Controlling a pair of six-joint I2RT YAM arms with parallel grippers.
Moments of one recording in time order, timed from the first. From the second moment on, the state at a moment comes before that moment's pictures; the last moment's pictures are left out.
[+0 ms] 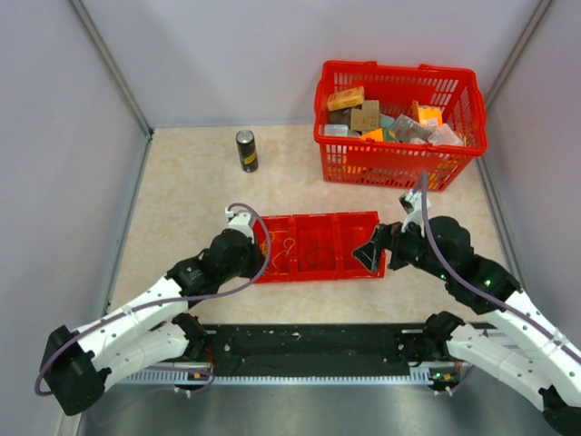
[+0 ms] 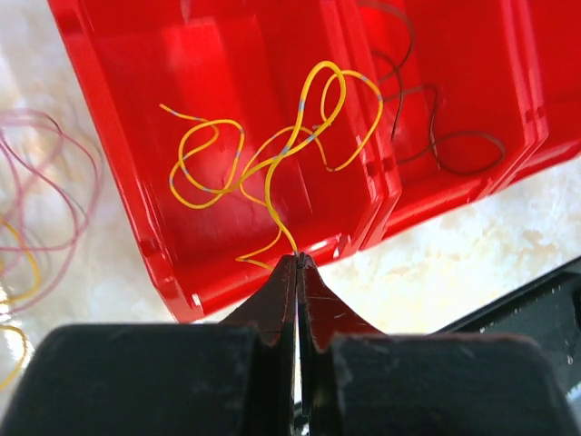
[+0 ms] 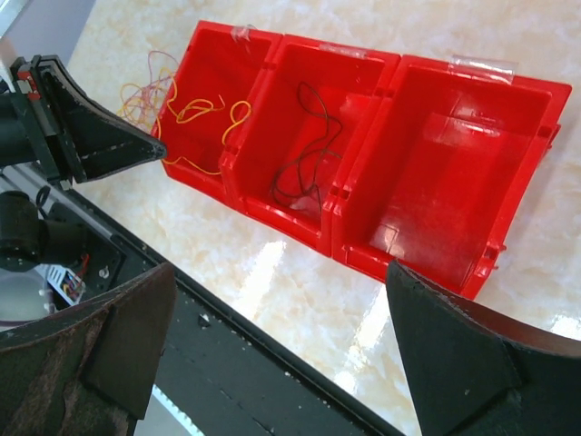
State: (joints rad) left arm -0.76 0.86 0.57 -0.36 -0.12 -0.60; right arm 0.70 0.63 0.81 -0.61 -0.05 0.47
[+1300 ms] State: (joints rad) left arm -0.34 0.95 0.78 -0.64 -0.09 -0.58; right arm 0.70 0.64 0.73 -0.61 -0.13 0.51
